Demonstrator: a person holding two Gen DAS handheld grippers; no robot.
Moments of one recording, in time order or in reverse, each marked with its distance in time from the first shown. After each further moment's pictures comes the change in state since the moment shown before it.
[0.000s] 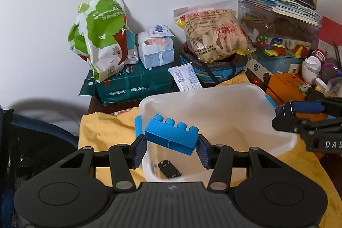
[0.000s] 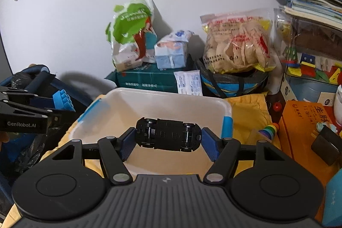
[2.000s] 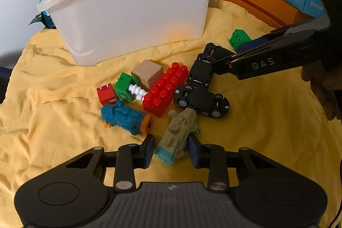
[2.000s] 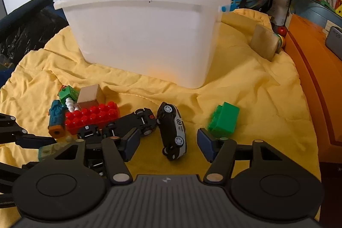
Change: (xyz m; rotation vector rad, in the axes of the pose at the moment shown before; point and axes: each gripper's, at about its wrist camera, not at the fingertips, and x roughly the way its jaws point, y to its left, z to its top) left arm 0.013 -0.104 -0.211 0.124 0.218 -0.126; right arm 0.025 -0.016 -0.162 -0.093 0.248 -0.009
